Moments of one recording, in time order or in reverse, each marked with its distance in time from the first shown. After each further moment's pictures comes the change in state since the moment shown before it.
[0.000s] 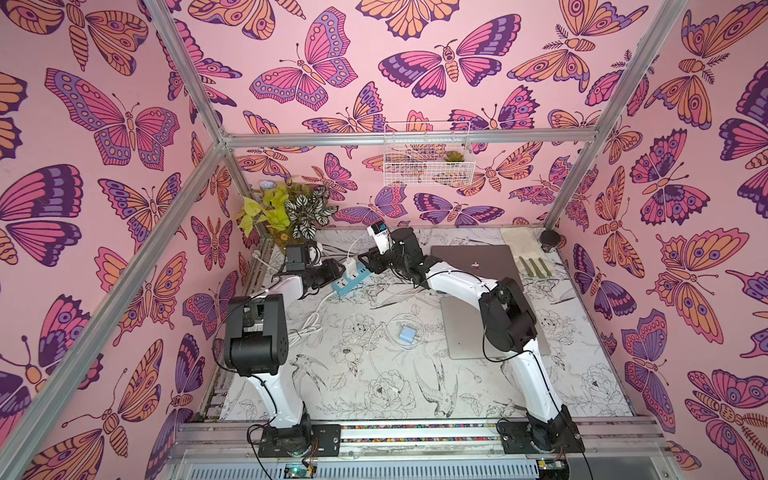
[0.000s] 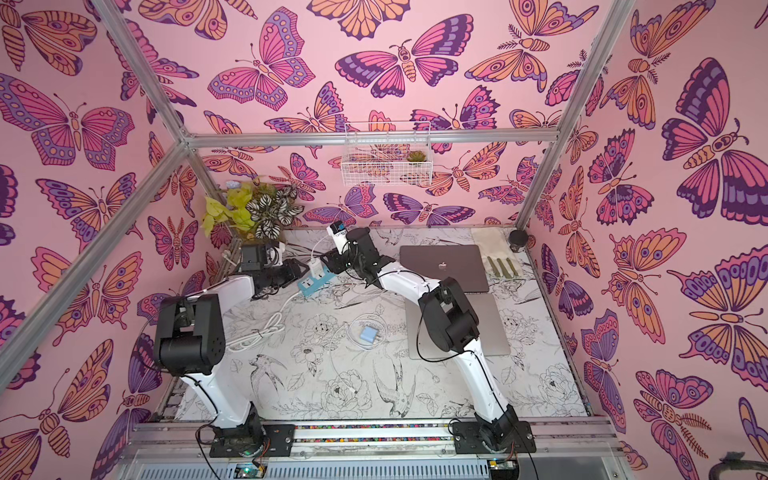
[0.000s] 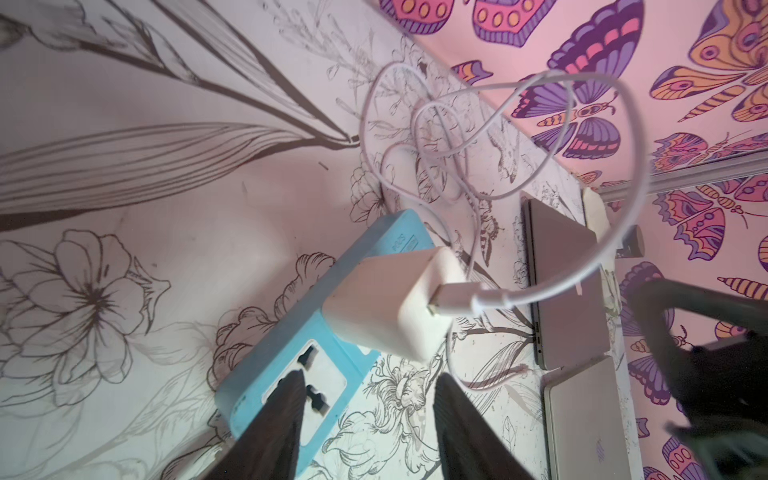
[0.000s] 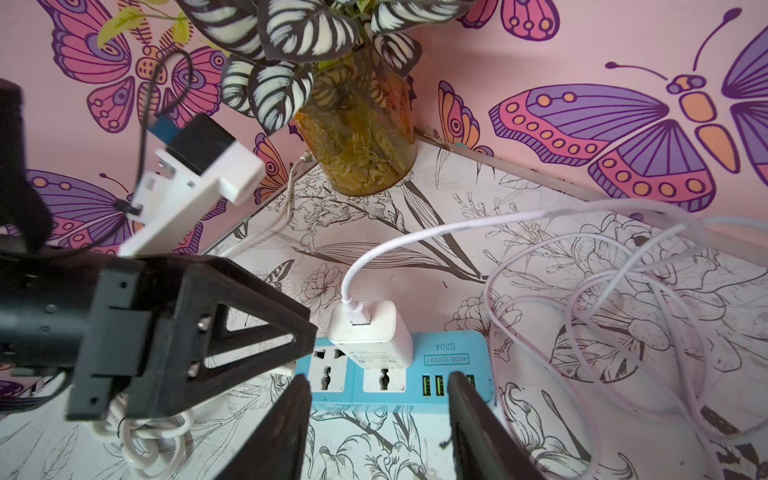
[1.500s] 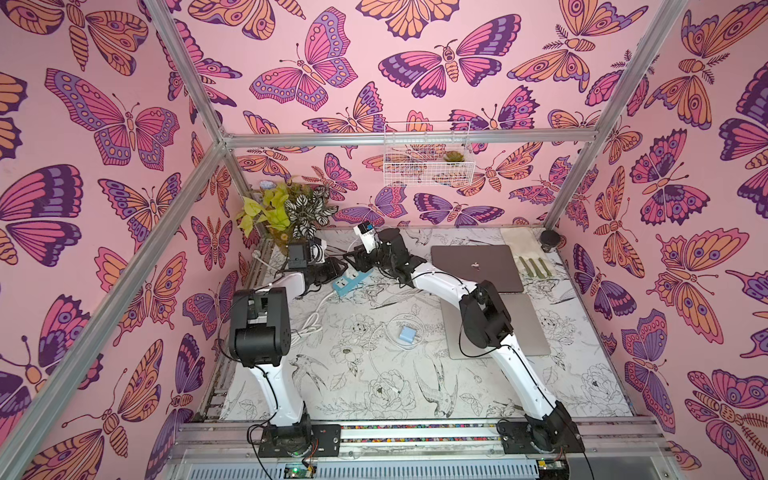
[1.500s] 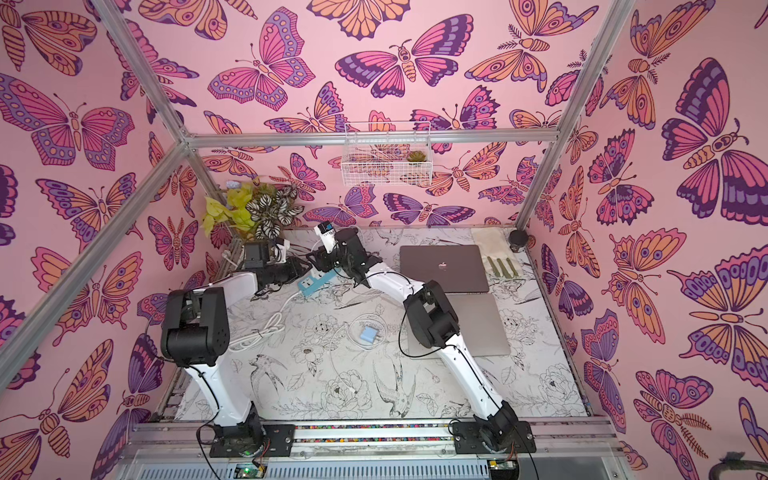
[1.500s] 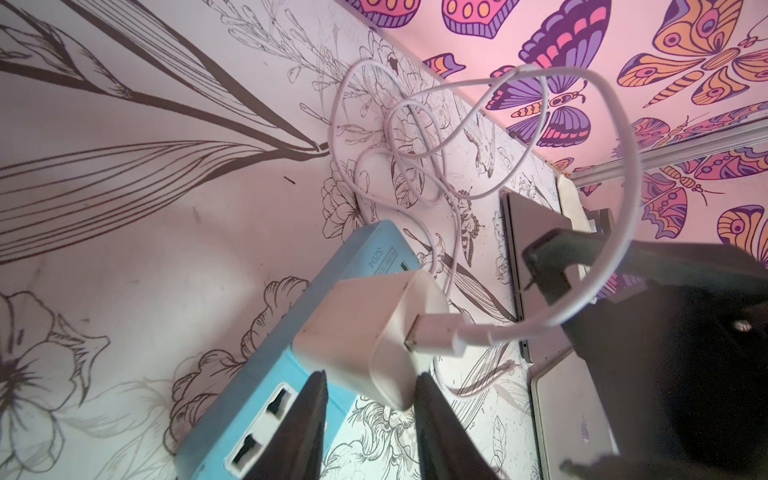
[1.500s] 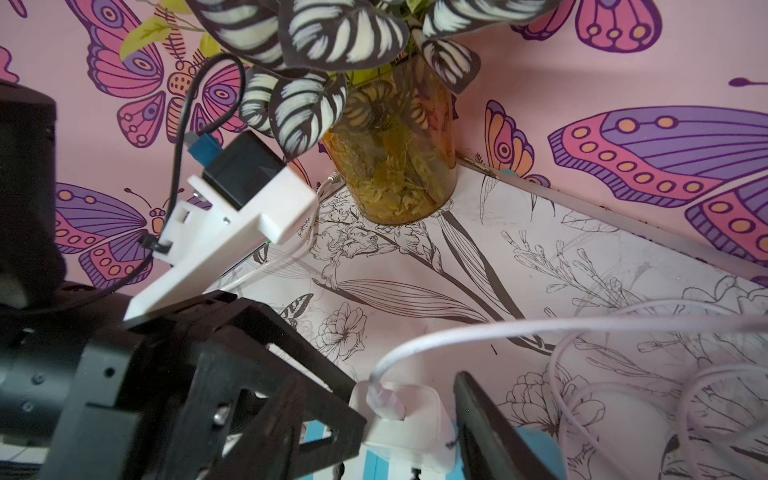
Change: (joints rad) left arm 0.000 0.103 0.057 0.031 0.084 0.031; right arm 0.023 0.252 0.335 0.004 -0.075 0.028
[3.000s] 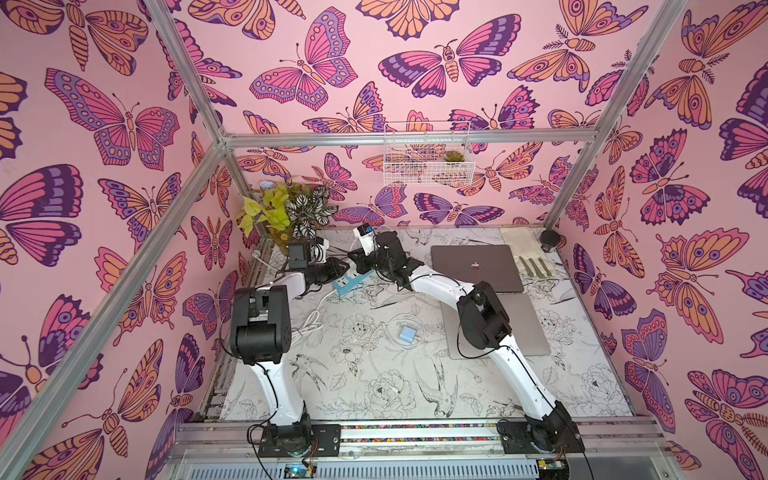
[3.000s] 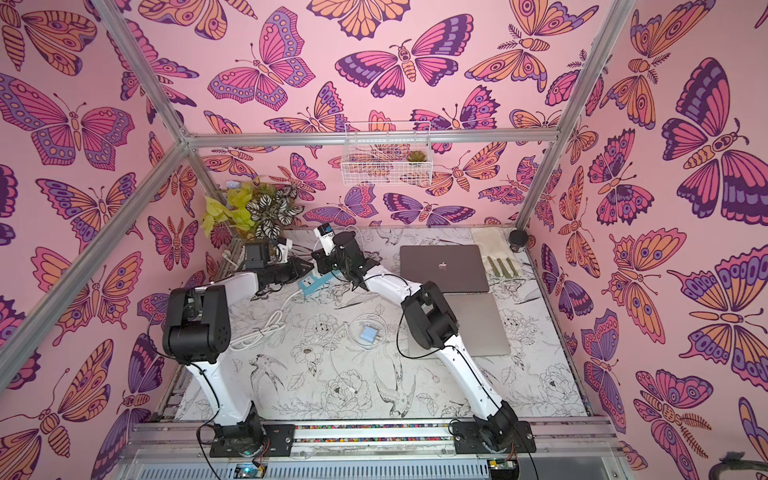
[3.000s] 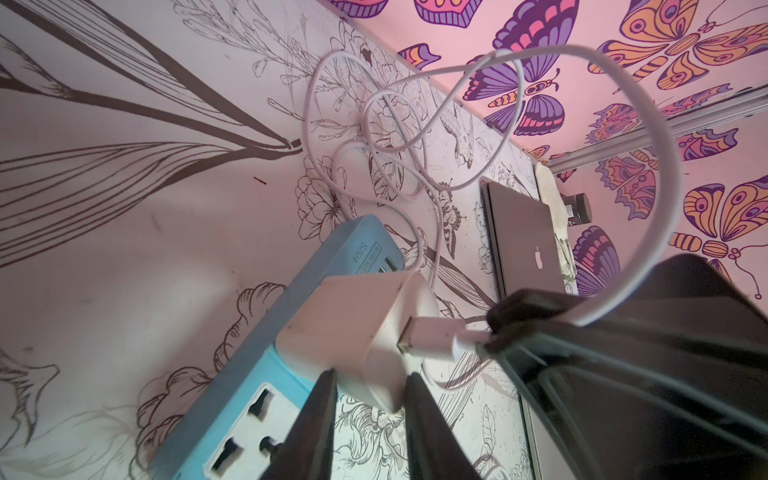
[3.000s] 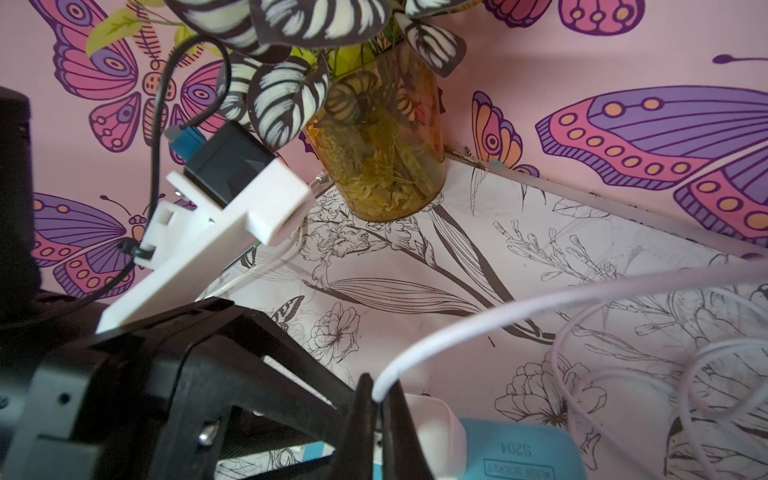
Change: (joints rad) left arm 0.005 0.034 0.012 0.027 0.076 0.017; right arm 0.016 -0.006 -0.033 0.010 0.067 0.017
